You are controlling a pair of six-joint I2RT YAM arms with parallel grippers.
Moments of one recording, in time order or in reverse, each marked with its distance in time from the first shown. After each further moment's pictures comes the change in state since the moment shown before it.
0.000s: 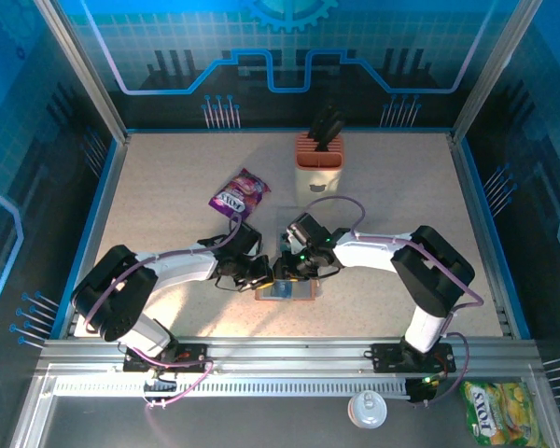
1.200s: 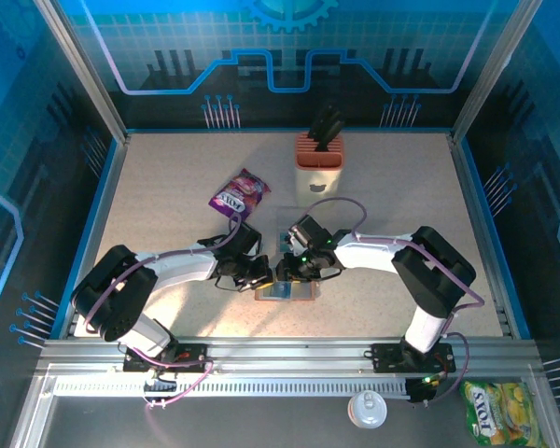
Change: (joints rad) left arm 0.003 -0.001 0.000 -0.001 0.000 0.000; right arm 0.000 -0.003 -0.016 -0.017 0.029 -0.008
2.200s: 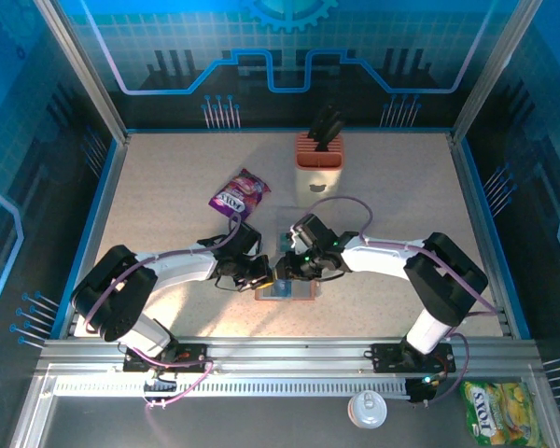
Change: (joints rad) left arm 0.002 0.000 -0.002 0.005 0.000 0.000; right arm -0.001 -0.078 -0.050 0.031 0.002 0.001
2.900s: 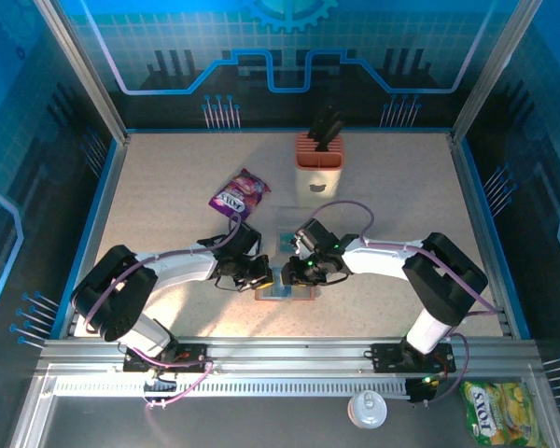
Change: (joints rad) left arm 0.000 0.002 0.000 -0.001 0.000 0.000; right arm -0.004 0.002 -0.023 -0.028 0.007 0.004
